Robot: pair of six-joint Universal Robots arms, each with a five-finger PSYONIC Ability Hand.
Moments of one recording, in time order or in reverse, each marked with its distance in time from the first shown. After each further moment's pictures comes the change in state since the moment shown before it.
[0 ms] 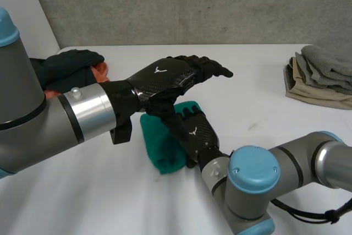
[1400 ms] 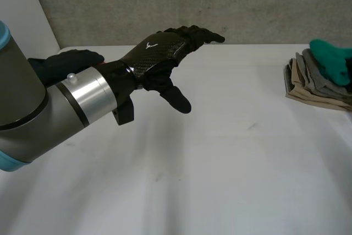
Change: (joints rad) left arm 0.002 0.016 -0.016 0.205 -0.087 -0.163; right arm -1.078 0.407 -0.696 -0.075 -0.640 0.283; left_hand 0.000 0.000 0.000 0.000 0.000; right_hand 0.235 0.248 0.259 0.257 0.368
